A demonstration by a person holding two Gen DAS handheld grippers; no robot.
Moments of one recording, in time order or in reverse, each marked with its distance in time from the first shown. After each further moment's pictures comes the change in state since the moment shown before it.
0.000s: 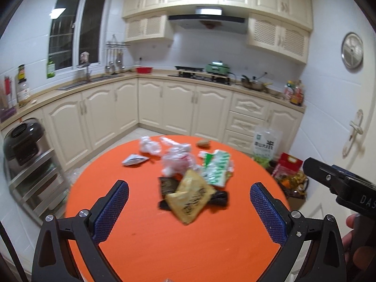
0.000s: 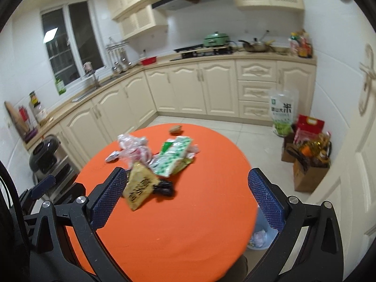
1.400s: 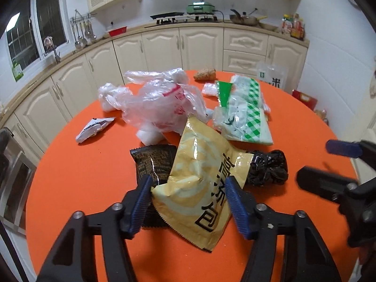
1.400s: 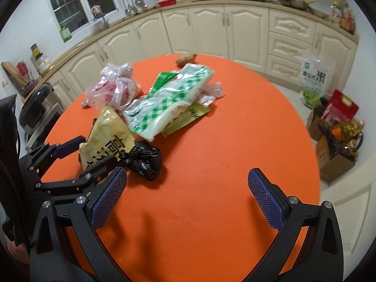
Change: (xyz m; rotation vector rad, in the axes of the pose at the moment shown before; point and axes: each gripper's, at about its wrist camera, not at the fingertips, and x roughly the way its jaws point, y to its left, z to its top) left arm 0.209 0.020 0.038 0.200 0.319 -0.029; right arm 0.184 -0.024 -0.046 -0.094 0.342 0.136
